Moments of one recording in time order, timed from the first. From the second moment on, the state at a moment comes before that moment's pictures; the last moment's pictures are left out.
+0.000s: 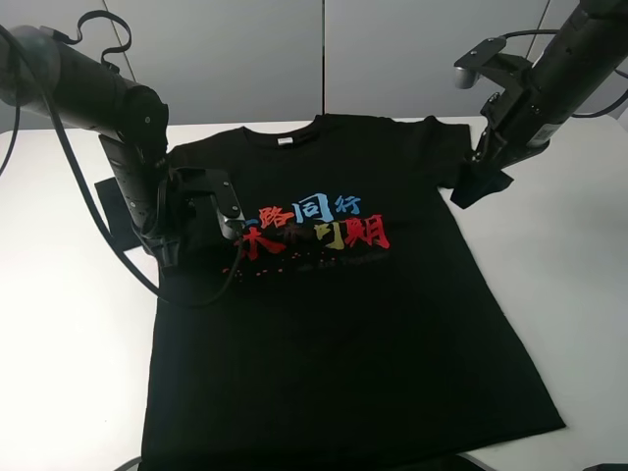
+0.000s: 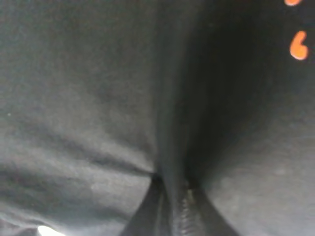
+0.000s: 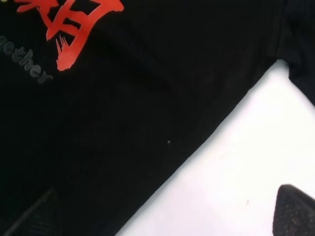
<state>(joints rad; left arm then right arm) -0.58 2.08 -1.16 0.09 0.77 0.67 0.15 1.79 -1.16 0.23 0.90 -0.83</state>
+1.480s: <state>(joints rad) -0.58 2.08 -1.16 0.10 0.77 0.66 0.30 2.14 -1.36 0.14 0.89 -1.01</state>
